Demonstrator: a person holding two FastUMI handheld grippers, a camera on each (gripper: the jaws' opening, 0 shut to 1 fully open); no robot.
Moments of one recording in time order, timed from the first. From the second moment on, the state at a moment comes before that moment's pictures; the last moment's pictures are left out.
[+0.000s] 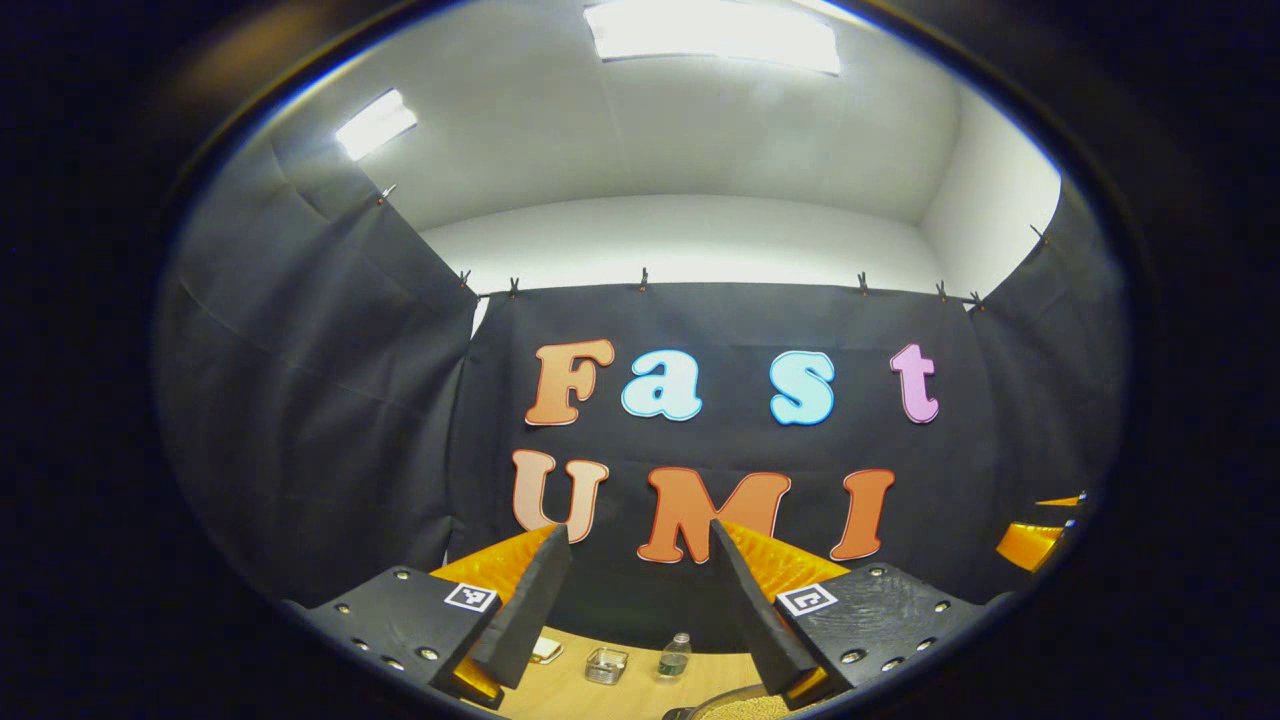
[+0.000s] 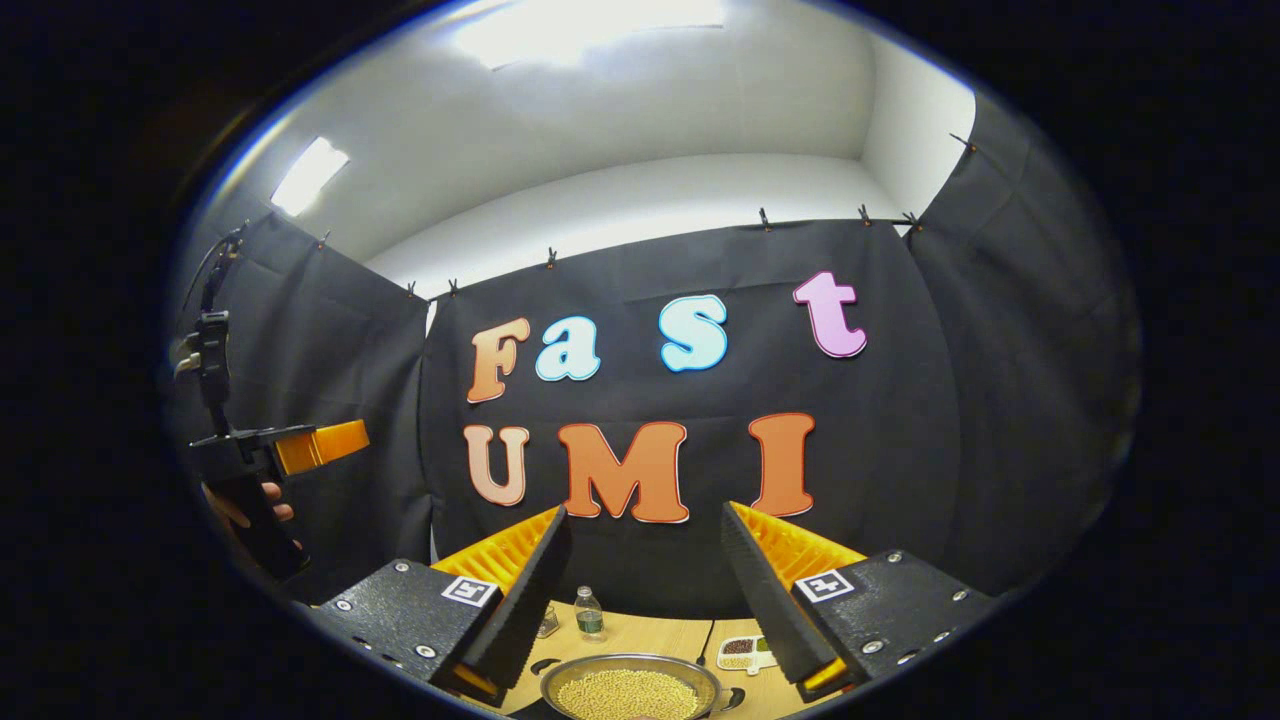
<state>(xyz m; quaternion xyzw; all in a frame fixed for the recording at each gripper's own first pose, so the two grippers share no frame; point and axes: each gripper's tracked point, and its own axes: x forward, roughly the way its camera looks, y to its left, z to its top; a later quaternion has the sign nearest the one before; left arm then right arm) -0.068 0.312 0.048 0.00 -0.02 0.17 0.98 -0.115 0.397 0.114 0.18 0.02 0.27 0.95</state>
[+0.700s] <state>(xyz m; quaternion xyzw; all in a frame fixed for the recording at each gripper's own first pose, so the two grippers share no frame) -0.061 0.314 0.035 0.02 0.00 0.16 0.99 -0.111 0.384 0.126 0.16 0.01 0.26 0.95</state>
